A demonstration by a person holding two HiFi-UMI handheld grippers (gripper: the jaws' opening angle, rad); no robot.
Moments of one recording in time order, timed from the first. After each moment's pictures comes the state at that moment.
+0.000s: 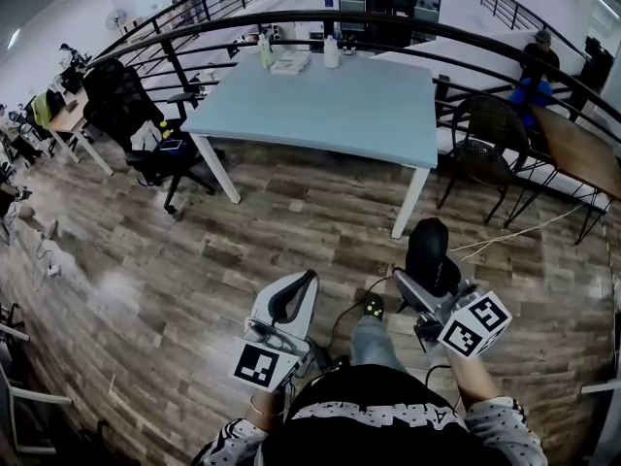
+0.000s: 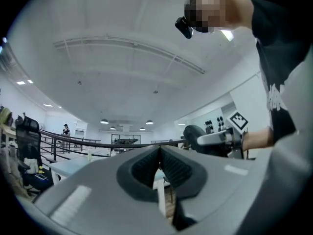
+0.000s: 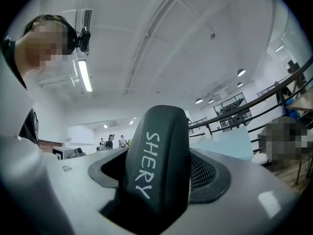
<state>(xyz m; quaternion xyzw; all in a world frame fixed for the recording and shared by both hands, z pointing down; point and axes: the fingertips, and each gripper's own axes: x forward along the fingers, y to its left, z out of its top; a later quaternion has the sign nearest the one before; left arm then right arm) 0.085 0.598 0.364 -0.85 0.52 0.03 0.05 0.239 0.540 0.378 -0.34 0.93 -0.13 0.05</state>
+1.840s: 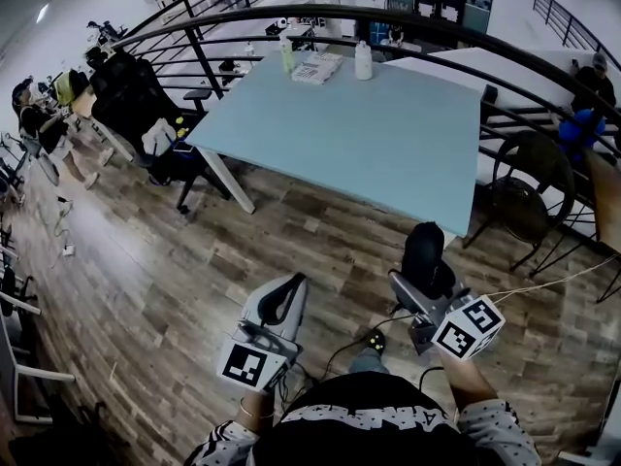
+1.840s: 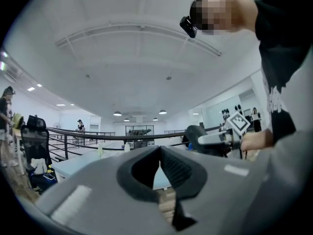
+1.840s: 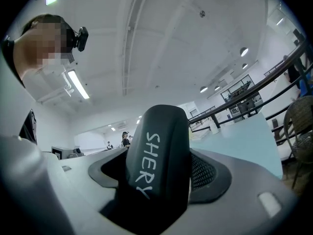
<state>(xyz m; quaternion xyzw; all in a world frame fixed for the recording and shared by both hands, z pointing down) 0.075 0.295 0.377 -0.81 0.59 -0.02 0.01 0.228 0.207 0.407 -0.27 0.94 -0.18 0.05</state>
